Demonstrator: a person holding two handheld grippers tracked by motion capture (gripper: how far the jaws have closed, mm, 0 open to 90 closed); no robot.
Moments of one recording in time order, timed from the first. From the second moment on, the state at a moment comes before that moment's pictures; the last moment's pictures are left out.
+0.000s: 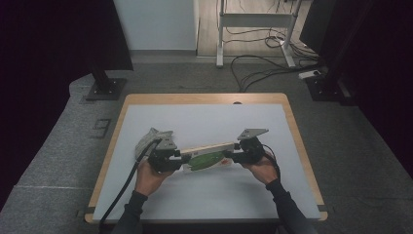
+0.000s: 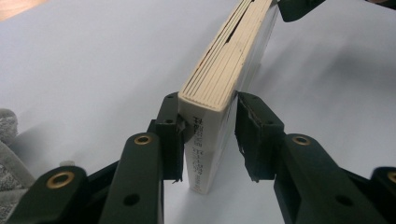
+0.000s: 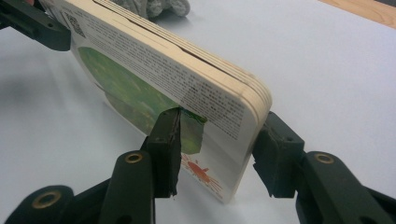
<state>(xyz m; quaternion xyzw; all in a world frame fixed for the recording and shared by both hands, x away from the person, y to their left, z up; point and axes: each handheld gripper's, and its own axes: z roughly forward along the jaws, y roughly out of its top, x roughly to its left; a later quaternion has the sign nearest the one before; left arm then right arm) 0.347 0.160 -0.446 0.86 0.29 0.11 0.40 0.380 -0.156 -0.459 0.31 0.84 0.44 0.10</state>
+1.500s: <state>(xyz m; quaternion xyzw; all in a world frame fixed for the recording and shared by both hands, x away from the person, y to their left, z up) 0.268 0.146 -0.490 0.86 0.34 0.08 0.37 0.310 -0.175 -0.498 0.30 0.86 0.41 0.06</state>
